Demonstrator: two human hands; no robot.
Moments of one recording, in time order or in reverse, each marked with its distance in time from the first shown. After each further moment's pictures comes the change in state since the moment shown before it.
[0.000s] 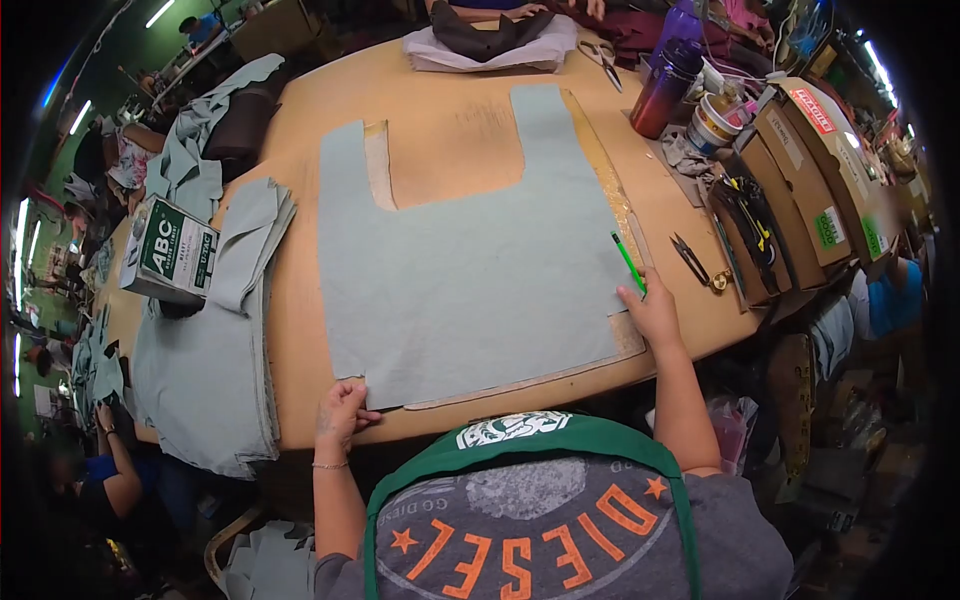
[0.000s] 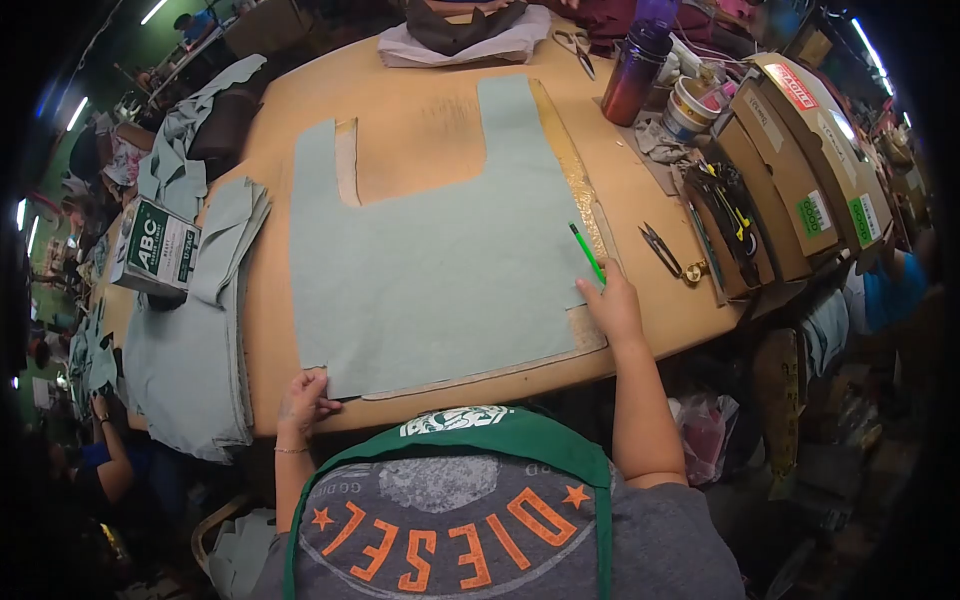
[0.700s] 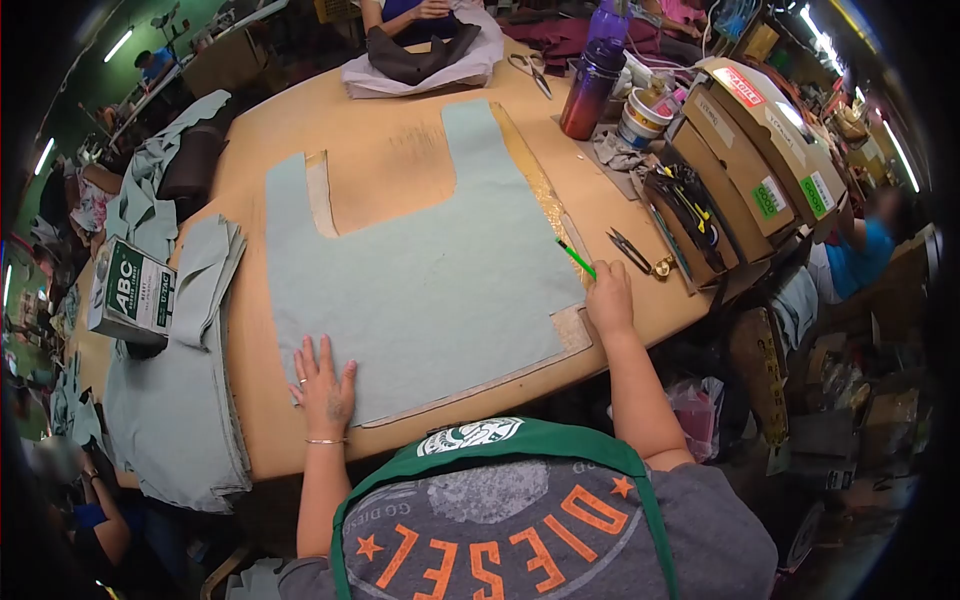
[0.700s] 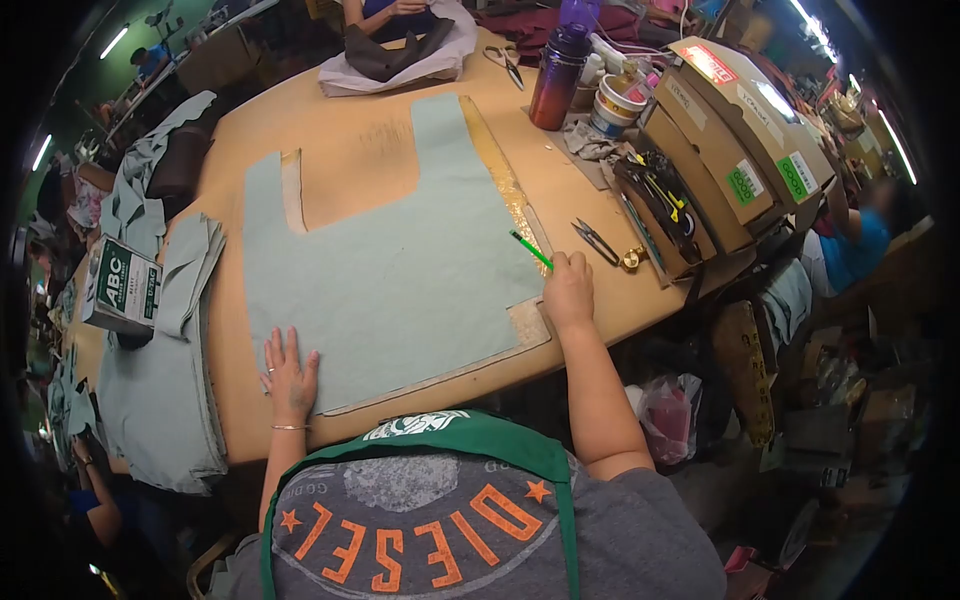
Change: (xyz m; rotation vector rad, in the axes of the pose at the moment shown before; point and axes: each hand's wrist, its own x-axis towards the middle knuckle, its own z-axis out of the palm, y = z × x) left_hand 0.035 0.016 0.064 1.127 0.387 0.681; right_hand 0.005 0.020 -0.004 -0.436 0.247 -0.121
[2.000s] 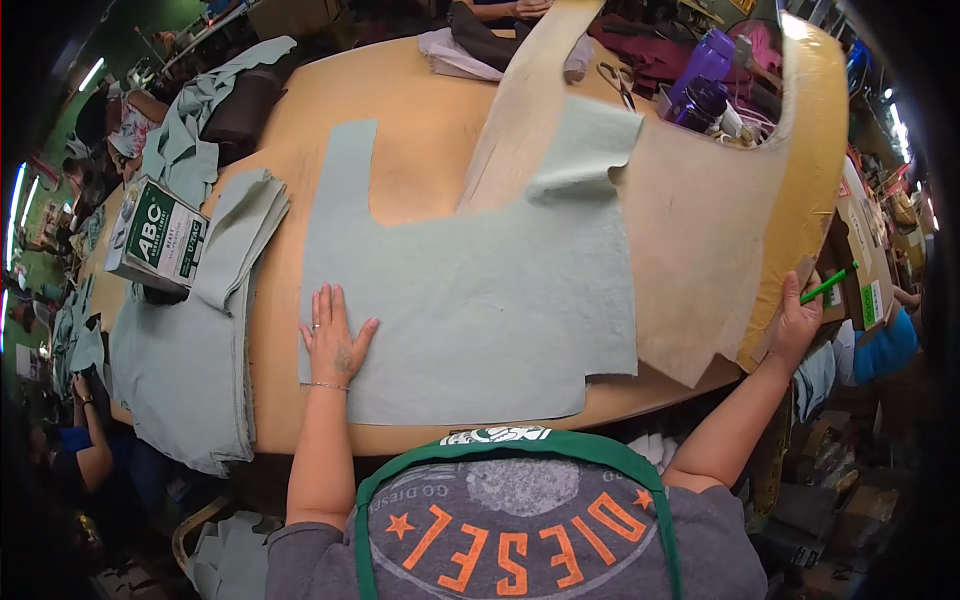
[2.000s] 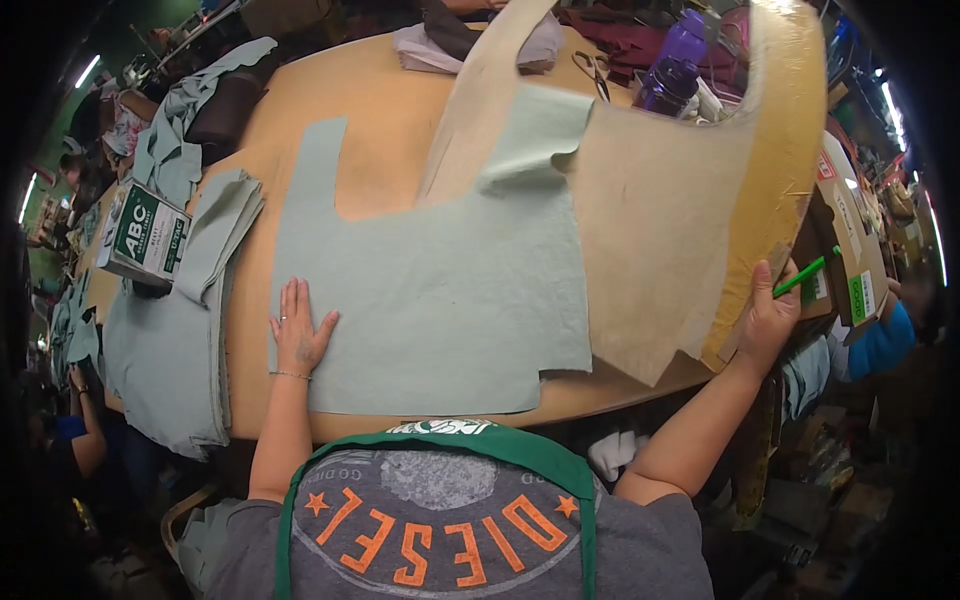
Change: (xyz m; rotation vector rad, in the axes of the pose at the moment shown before) left_hand 0.060 -0.011 -0.004 0.028 0.026 -0.064; right_hand 0.097 0.049 -0.142 1.054 0.367 -0.008
